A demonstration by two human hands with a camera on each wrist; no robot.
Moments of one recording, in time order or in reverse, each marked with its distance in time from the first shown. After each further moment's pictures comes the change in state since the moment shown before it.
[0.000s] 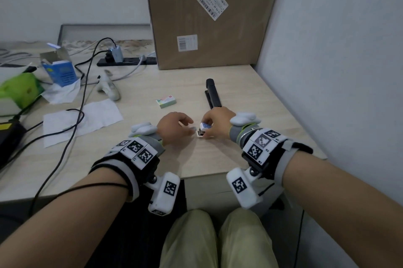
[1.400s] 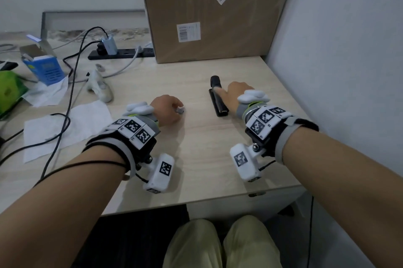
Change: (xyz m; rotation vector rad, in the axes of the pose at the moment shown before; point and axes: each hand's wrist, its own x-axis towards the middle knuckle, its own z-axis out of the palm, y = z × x) left_hand 0.086 -0.022 -0.025 0.267 -0.029 -0.051; right_hand 0.085 0.042 -0.027 -0.009 0.215 0.354
